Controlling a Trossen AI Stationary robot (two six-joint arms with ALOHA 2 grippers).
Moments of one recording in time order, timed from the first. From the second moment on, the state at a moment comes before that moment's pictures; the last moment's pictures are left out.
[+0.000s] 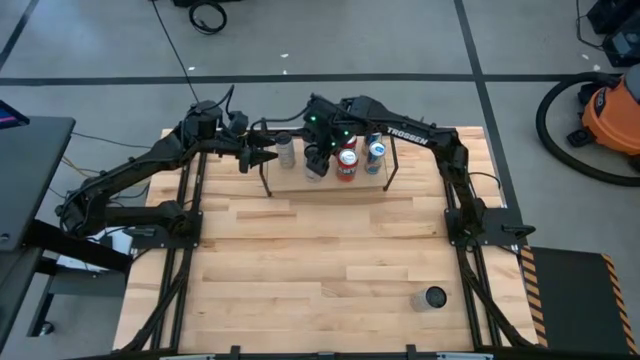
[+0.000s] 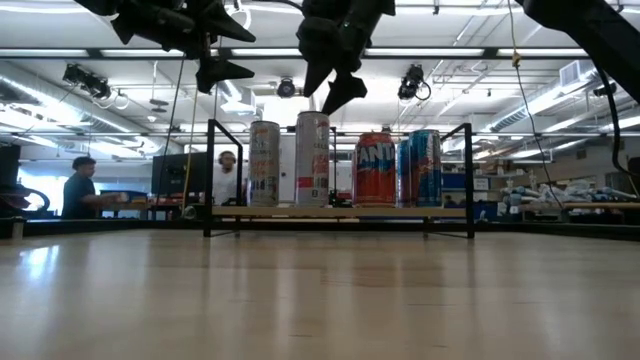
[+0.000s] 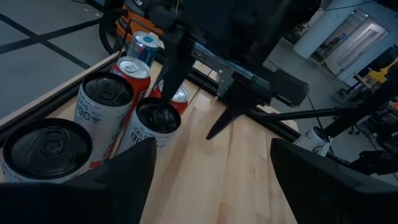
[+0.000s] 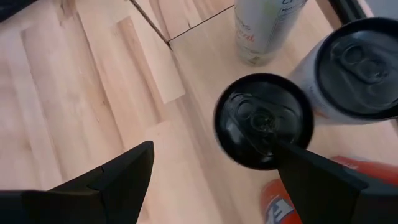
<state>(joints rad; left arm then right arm) 0.70 1.05 0.87 -0.16 0.58 -0.29 -0.34 2.09 2.24 -1.22 -0.18 0.14</state>
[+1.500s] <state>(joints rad) 0.48 0.97 0.87 -0.39 0.56 -0.06 -0.08 1.92 2.33 -1.54 0.18 0.19</state>
